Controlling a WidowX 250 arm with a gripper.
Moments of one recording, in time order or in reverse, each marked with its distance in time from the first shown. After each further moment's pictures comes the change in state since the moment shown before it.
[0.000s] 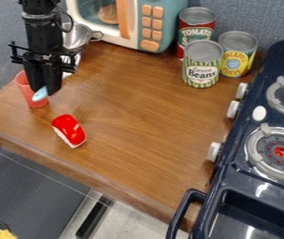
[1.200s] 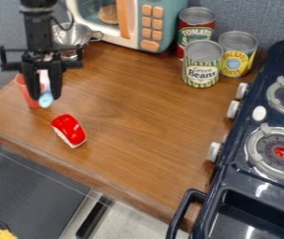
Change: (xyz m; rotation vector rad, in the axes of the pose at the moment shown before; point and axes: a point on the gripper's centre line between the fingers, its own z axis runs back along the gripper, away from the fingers) arm -0.041 -0.020 0.013 -0.063 0.149 0.522
